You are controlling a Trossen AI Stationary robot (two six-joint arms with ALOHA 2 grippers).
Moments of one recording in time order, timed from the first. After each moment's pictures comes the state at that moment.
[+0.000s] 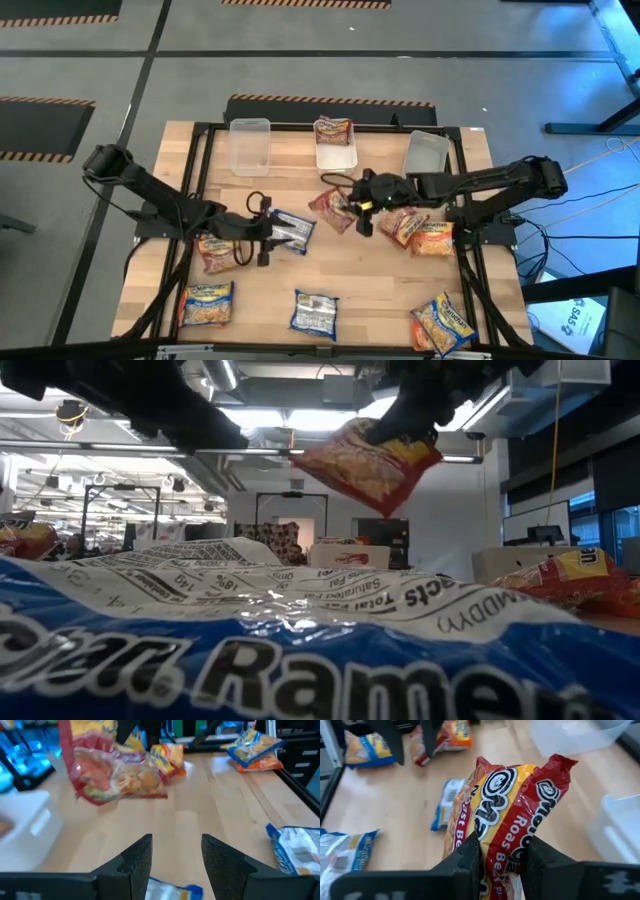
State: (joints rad) left arm -0.37 1.20 0.50 0.36 -0.44 -0.07; right arm 0.04 1.38 0.97 -0.20 0.09 0.18
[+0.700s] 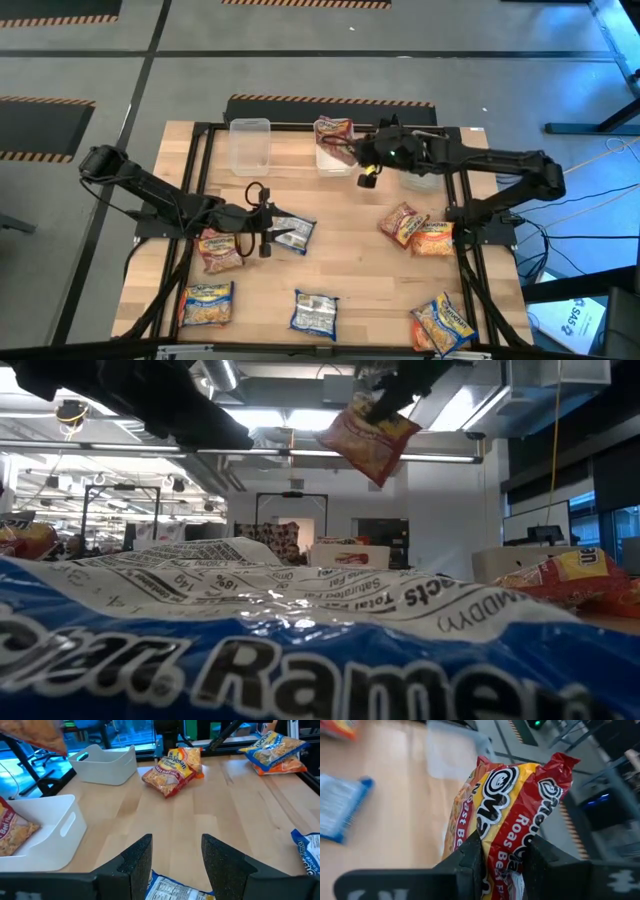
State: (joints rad) left arm -0.31 1.16 0.50 0.33 -0.44 -0.05; right arm -0.17 1.38 1.29 -0.49 0.36 -0.38
